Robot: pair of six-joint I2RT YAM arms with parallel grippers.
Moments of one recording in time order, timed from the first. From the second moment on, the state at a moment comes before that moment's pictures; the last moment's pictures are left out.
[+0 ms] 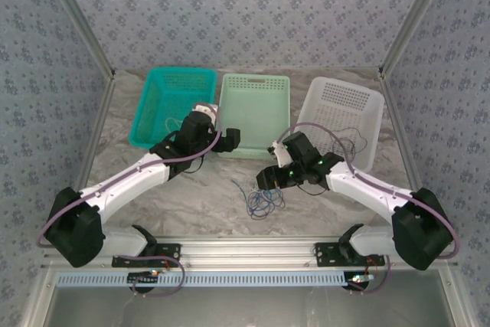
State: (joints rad) left arm -0.68 1.30 0.90 -0.19 -0.14 -0.42; right arm 0.66 1.28 0.74 -0.42 -0.48 0.45
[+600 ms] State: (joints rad) left arm -0.68 1.30 0.88 -0.16 -0.14 -0.41; right arm 0.69 1.35 0.74 -0.32 -0.37 0.51
